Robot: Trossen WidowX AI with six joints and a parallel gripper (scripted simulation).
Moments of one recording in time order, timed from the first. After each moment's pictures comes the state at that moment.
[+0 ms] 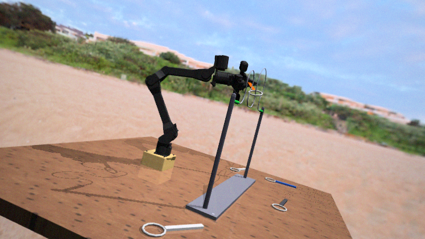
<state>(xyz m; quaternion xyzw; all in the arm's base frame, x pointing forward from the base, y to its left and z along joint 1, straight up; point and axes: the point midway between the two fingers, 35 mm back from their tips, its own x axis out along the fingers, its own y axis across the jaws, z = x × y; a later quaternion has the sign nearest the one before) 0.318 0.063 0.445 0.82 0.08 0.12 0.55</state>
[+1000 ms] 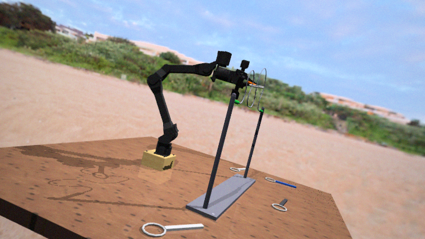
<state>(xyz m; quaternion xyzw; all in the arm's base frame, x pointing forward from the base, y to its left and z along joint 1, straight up) 0.317 0.061 0.445 0.76 0.11 0.09 0.64</state>
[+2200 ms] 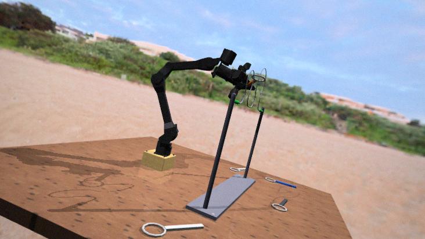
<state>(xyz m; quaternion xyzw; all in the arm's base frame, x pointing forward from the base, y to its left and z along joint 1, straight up) 0.316 0.061 0.428 0.61 0.16 0.02 0.78</state>
